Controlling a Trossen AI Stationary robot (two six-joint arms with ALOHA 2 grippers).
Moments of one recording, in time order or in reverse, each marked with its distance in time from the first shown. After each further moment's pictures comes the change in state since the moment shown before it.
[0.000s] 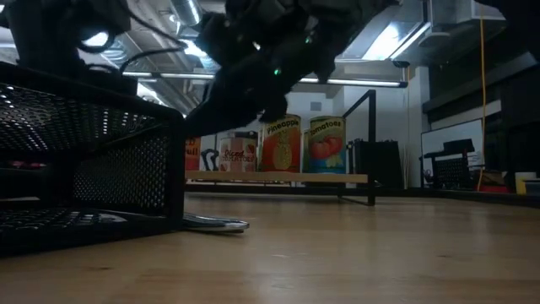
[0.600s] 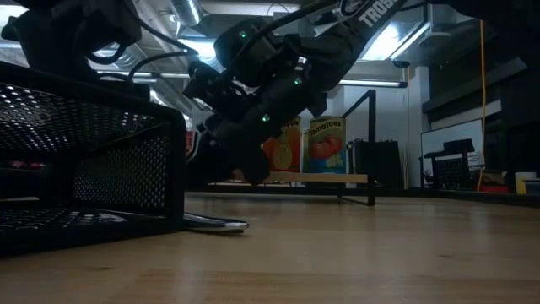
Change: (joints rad) left arm 0.006 0.111 0.000 0.132 -0.079 0.009; right arm -0.003 0.136 0.000 0.120 0.092 -0.006
